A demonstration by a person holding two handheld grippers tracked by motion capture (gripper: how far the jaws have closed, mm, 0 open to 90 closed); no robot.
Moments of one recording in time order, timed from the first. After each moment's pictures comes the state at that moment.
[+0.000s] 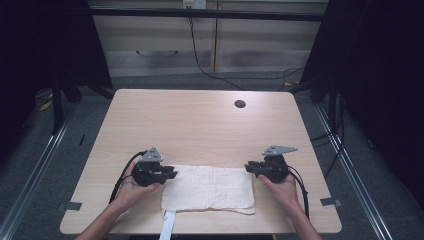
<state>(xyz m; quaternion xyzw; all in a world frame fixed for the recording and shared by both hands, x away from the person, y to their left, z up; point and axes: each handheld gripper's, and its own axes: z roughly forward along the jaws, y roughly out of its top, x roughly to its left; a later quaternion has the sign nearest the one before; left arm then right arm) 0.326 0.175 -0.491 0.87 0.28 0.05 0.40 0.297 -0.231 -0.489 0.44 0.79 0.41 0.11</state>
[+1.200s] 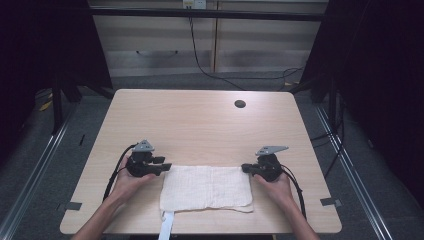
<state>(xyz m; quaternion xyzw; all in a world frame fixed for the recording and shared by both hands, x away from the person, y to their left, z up) 0.353 0.194 -0.495 0.85 0.33 0.05 0.41 0.310 -0.223 -0.507 0.43 0.81 0.39 0.09</state>
